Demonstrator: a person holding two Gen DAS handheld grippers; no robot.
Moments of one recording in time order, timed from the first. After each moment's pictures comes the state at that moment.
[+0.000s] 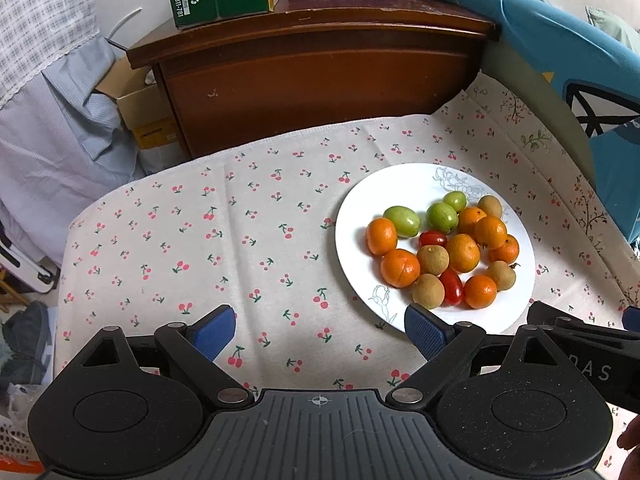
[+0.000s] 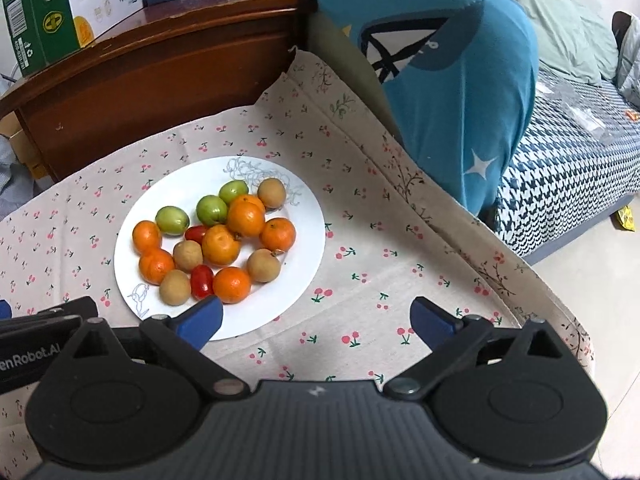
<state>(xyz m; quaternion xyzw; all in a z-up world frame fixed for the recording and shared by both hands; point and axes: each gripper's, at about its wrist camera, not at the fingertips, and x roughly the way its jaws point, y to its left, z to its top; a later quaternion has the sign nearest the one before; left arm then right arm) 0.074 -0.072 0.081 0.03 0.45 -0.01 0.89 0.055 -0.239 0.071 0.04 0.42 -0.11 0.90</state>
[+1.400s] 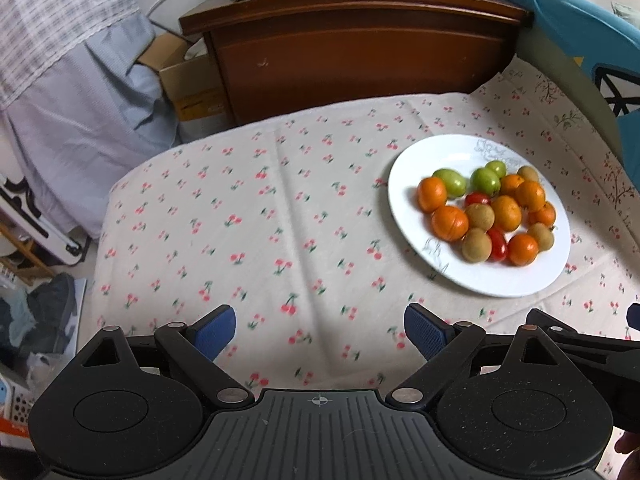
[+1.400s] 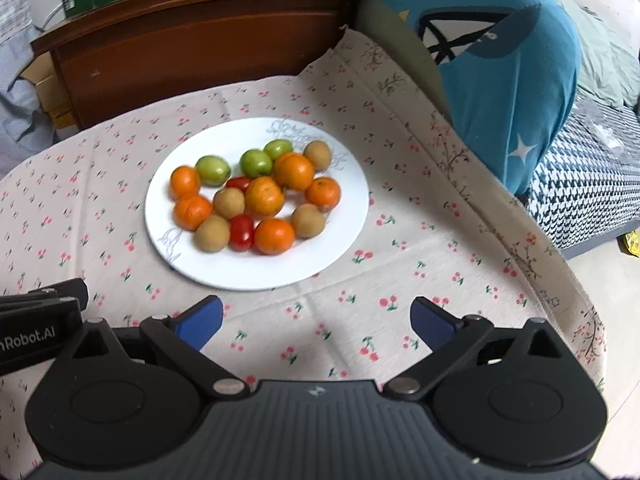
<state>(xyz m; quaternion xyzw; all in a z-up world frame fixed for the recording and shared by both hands) 0.042 -0.041 0.070 0.03 0.46 0.03 0.89 0.037 -0.203 0.053 -0.01 0.44 -0.07 0.89</state>
